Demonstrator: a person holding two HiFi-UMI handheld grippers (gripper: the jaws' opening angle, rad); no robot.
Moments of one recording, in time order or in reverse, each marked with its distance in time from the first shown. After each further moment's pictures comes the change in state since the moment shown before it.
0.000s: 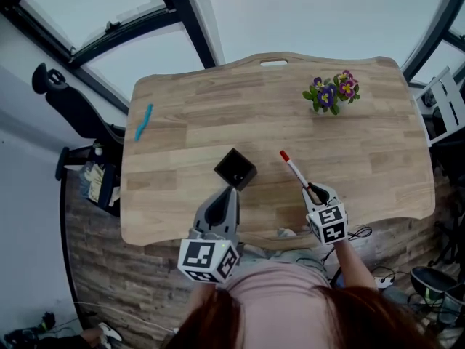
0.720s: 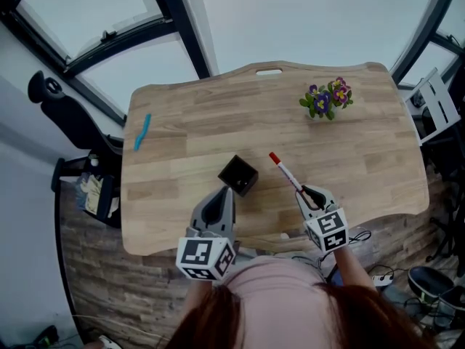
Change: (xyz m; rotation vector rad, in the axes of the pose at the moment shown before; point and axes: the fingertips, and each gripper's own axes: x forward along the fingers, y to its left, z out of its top) left arm -0.004 0.023 0.018 0.022 -0.011 -0.043; right arm -0.027 0.037 0.057 -0.034 -0.099 0.019
